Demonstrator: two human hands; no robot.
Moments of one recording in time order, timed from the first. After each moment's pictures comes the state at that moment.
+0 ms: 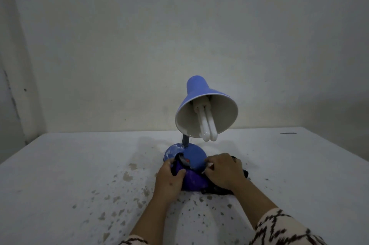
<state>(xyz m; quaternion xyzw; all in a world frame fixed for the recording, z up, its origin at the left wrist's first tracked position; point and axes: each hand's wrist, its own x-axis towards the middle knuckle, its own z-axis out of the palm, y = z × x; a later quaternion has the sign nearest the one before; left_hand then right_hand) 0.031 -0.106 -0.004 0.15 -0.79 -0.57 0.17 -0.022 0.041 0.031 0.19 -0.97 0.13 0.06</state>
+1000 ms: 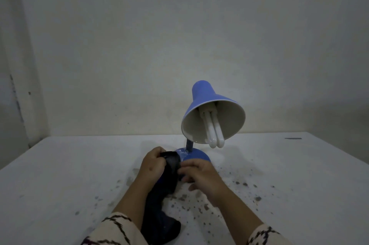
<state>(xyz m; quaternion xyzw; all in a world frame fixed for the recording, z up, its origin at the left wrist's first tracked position) 0.010 -0.164 0.027 0.15 -0.79 -0.58 0.16 0.010 -0.011 0.038 0.17 -0.74 0.63 -0.14</state>
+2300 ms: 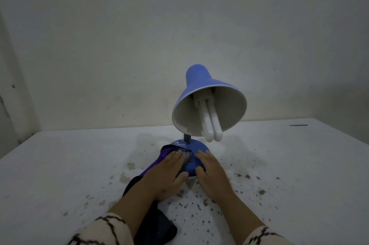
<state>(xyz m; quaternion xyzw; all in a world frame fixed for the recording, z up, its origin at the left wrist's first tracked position) 0.006 -0.148 -0.003 -0.10 -0.99 -0.13 0.02 -0.038 0.005 -0.023 0.21 -0.90 0.39 0.06</state>
